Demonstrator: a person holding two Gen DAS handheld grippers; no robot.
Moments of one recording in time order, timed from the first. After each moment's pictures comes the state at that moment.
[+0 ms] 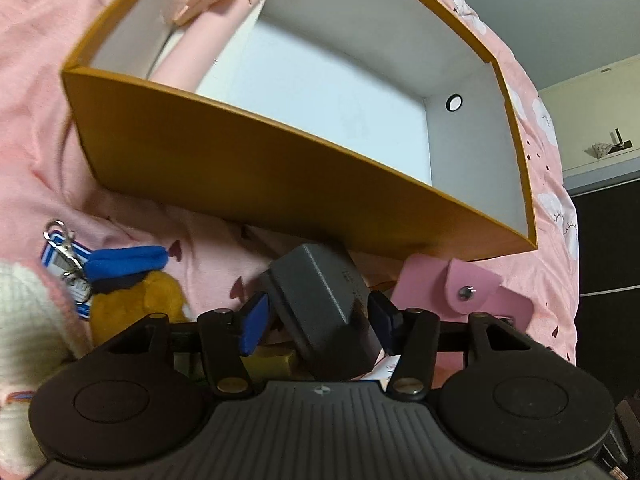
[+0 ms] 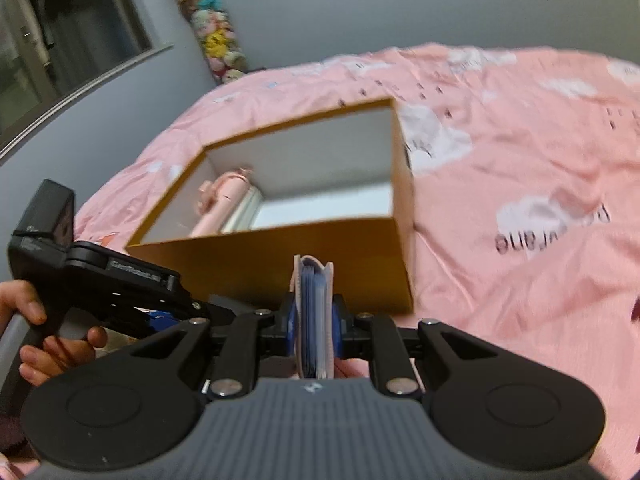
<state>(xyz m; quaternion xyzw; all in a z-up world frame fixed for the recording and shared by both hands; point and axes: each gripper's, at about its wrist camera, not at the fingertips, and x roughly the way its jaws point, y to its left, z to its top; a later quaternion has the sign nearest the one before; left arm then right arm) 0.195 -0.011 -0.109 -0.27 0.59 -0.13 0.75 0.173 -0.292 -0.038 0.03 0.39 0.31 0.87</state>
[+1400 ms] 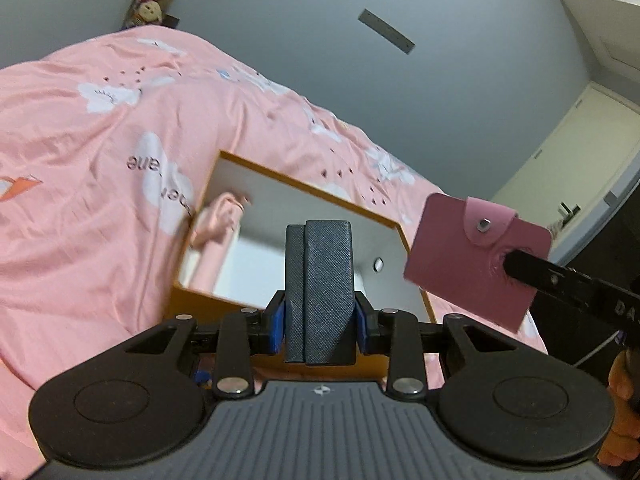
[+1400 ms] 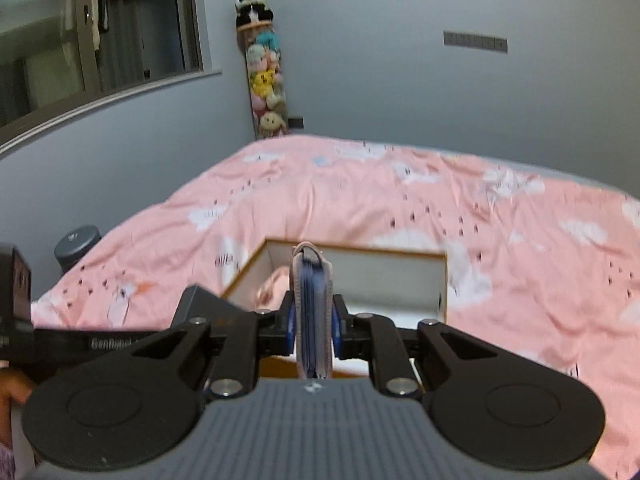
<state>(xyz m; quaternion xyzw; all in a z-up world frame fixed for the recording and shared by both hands) 0.119 0.039 0.013 -0.25 0.34 -0.12 0.90 0.143 -0.225 0.101 -0.05 0.27 0.35 0.90</state>
